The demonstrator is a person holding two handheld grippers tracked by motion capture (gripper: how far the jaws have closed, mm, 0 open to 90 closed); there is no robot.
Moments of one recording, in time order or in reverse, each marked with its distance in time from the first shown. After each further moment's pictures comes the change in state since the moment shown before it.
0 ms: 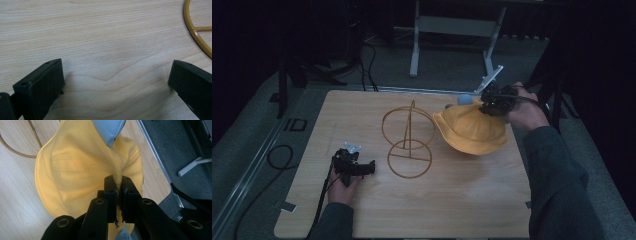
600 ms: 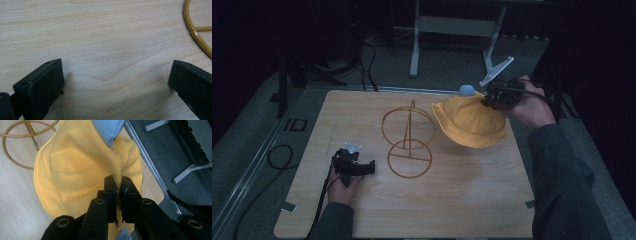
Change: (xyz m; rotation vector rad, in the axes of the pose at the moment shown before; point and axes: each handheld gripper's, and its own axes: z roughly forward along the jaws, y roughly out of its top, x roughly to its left) left arm 0.000 0.000 0.000 -0.002 0.001 -0.003; right arm -0.007 0.002 -0.025 -0.089 -0.022 0.020
